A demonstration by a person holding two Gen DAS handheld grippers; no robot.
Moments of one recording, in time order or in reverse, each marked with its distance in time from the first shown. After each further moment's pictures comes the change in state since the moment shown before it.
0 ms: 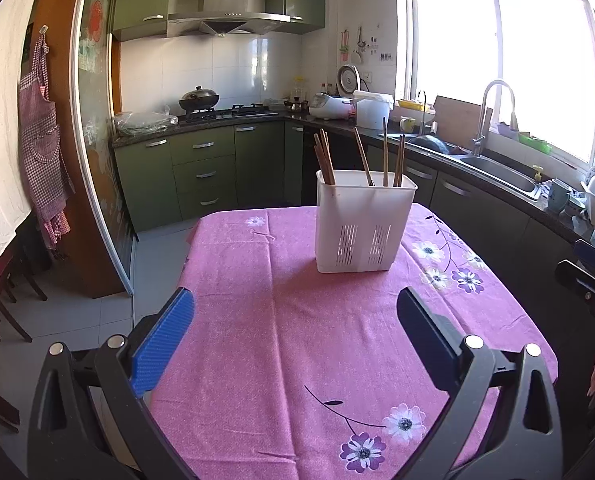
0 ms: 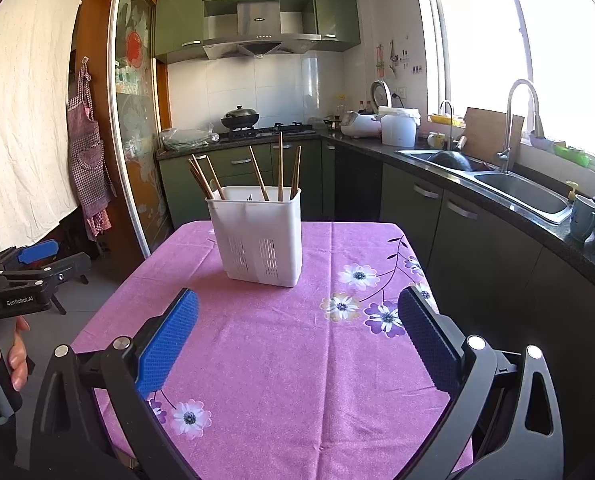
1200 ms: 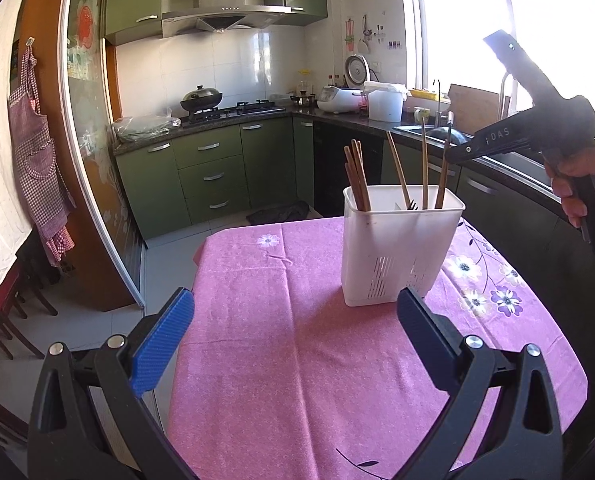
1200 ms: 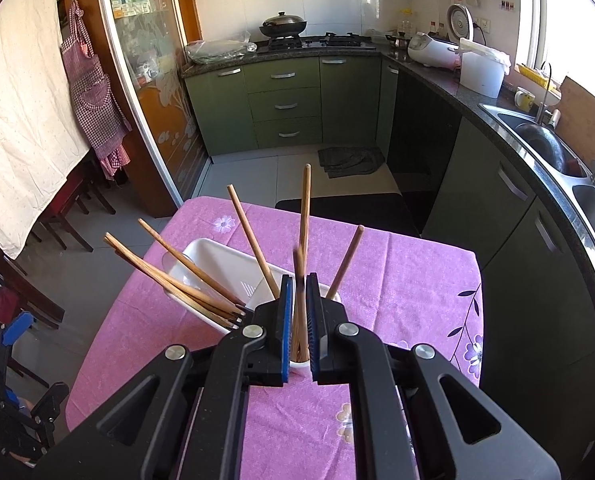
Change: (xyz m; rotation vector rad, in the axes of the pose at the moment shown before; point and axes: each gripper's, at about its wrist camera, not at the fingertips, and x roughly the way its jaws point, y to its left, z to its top) left arm 0.076 0.010 0.048 0.054 0.028 0.045; right arm 0.272 0.004 0.184 -0.094 0.407 0.181
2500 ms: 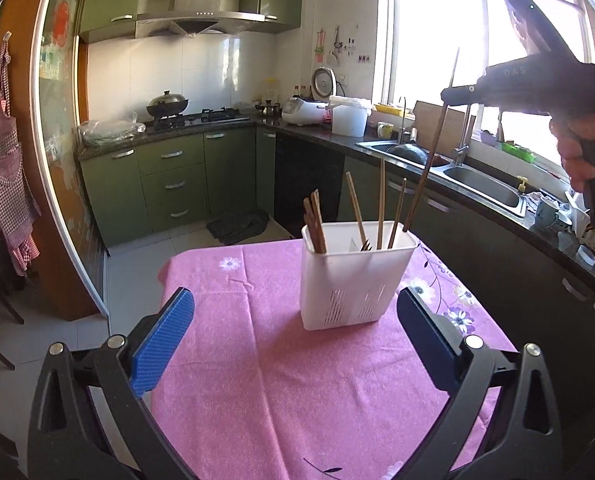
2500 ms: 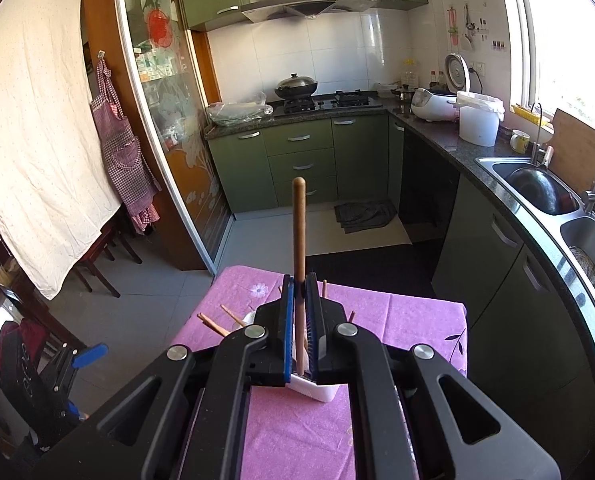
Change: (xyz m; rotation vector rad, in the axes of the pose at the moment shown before) left arm -0.014 0.005 0.030 -0.020 -0.014 -0.154; right arm -0.137 0.006 0.046 0.032 -0.188 0.073
